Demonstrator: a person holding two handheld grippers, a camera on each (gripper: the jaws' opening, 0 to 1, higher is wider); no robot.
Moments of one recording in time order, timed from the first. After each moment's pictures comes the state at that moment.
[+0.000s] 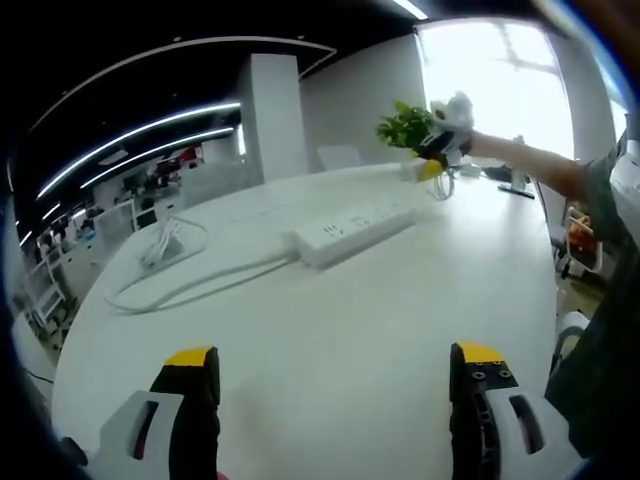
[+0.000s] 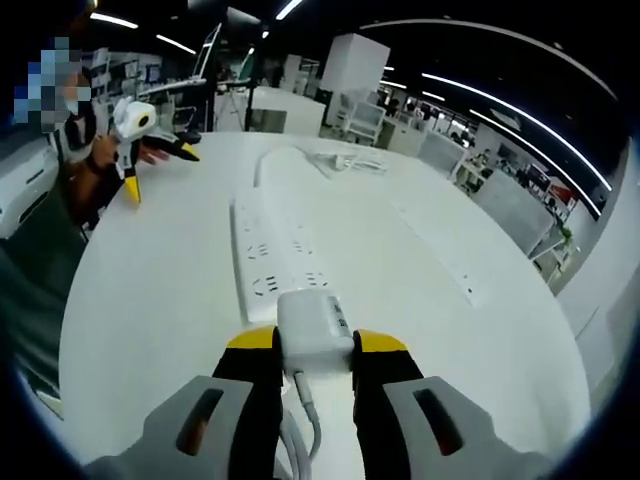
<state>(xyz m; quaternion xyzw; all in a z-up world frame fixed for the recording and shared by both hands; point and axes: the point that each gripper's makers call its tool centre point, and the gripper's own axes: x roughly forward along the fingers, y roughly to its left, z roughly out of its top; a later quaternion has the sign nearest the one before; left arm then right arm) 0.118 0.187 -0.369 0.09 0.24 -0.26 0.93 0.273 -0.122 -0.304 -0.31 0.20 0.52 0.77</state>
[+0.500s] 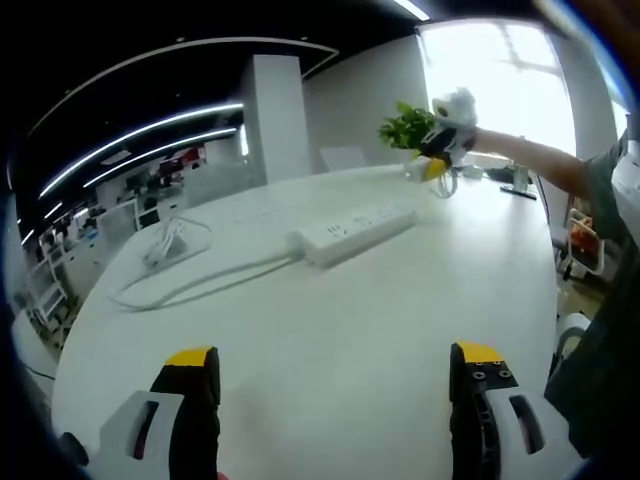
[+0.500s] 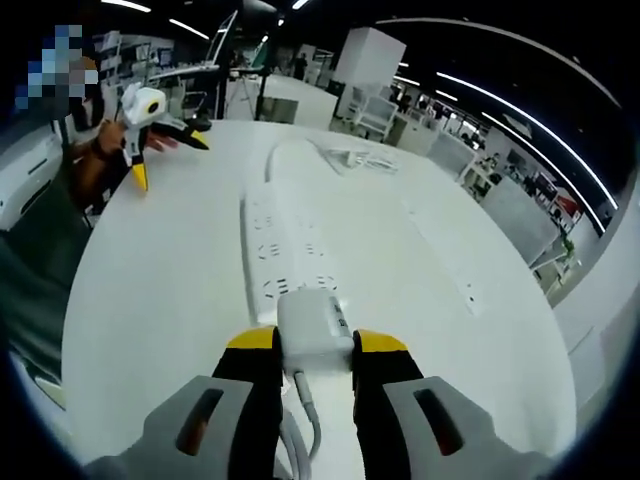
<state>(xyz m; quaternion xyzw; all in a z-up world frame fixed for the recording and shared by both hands) 0.116 0.191 -0.369 0.08 0.24 -0.26 0.93 0.266 -0.114 -0.300 -0.34 0.20 0.52 0.75</state>
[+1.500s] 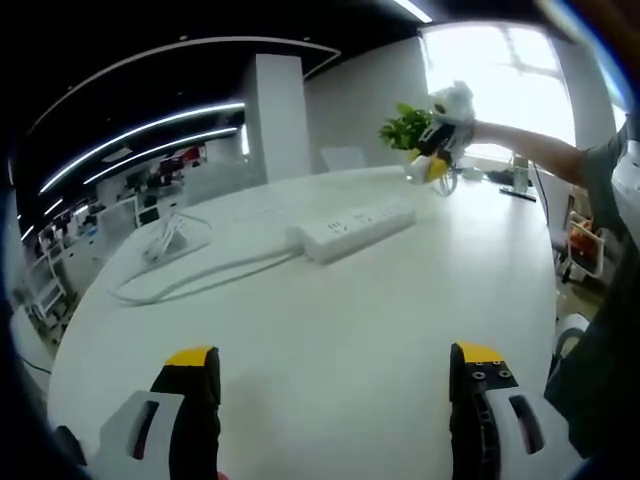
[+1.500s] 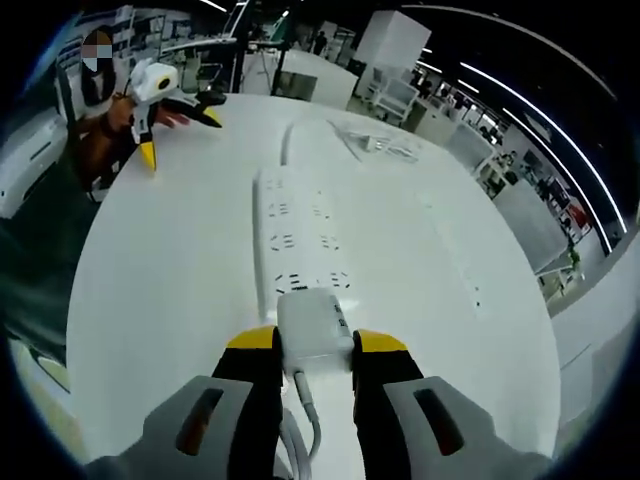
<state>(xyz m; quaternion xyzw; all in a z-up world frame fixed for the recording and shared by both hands) 0.117 0.194 -0.371 0.08 0.23 -0.26 0.93 0.261 -0.104 -0.302 -0.39 0.23 0.53 0.72</state>
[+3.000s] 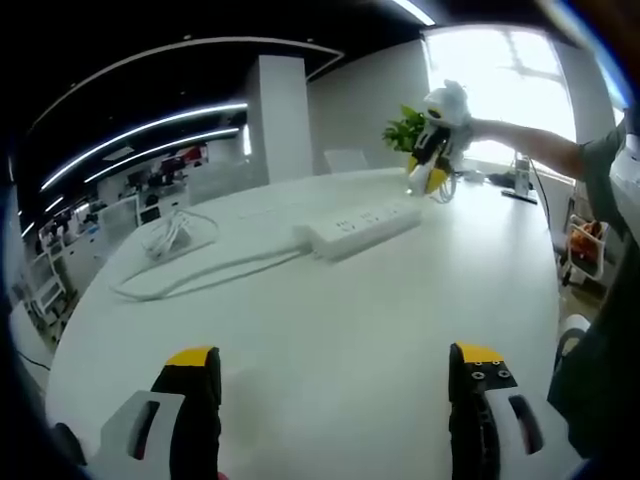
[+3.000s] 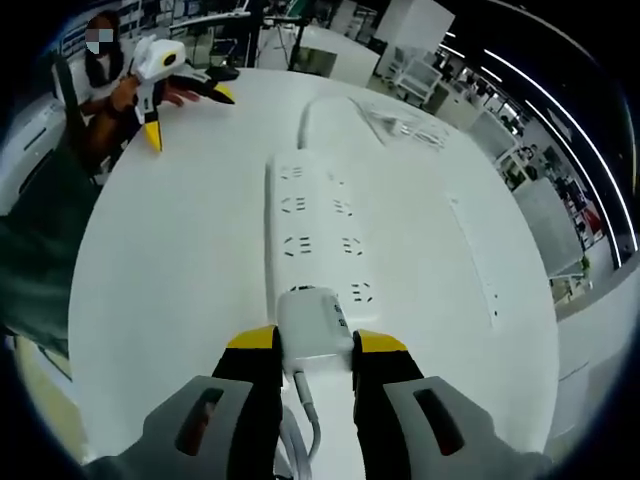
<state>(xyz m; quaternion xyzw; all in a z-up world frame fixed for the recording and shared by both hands) 0.119 0.203 -0.376 0.07 0.23 -0.25 0.94 0.259 -0.080 -0.322 -0.43 0.27 0.53 0.68</state>
